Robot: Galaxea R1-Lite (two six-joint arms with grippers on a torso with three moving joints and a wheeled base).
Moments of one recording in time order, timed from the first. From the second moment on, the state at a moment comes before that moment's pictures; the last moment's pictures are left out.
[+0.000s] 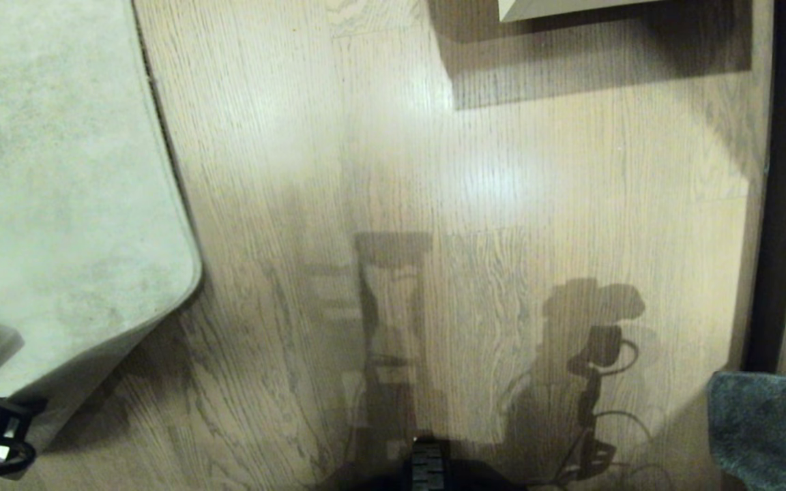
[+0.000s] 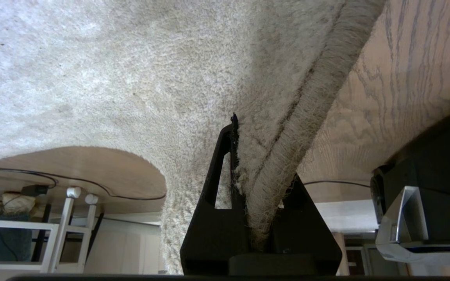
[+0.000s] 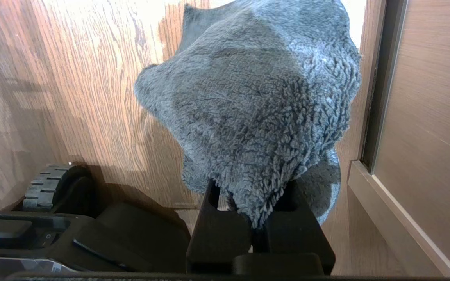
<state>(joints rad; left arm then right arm) 0.70 1.63 -0.46 -0.36 -0.40 0.74 0.01 0.00 -0.01 0.04 0.02 -0.03</state>
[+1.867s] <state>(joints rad) 0.69 1.55 -0.40 -0.35 -0.43 0.73 0.01 0.00 -0.01 0.03 0.02 -0.03</state>
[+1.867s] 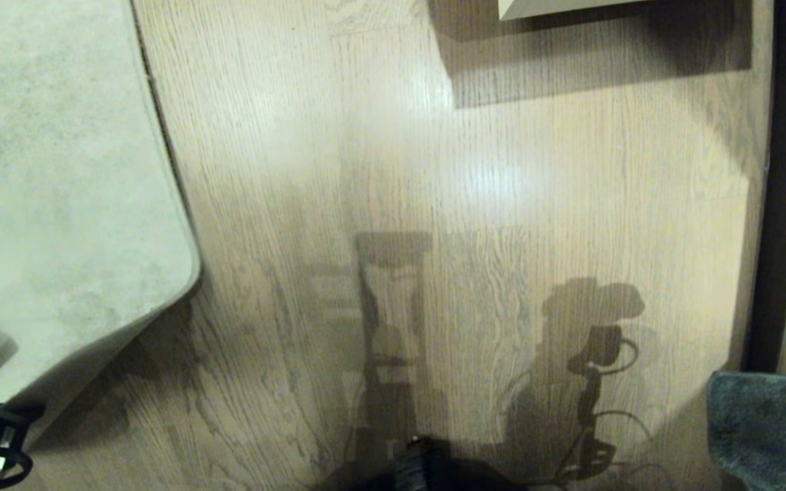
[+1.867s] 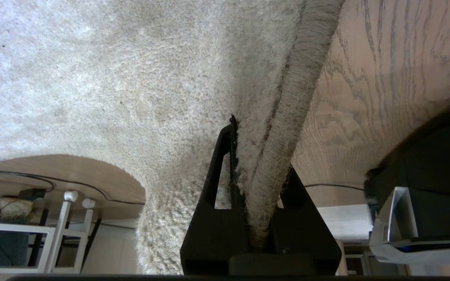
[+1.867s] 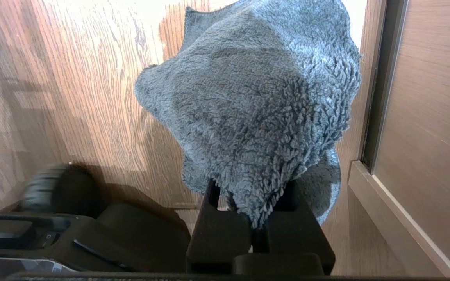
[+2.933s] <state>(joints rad) 0.70 1.57 -0.40 -0.35 -0.43 0.73 0.01 0.00 -0.01 0.04 0.02 -0.03</state>
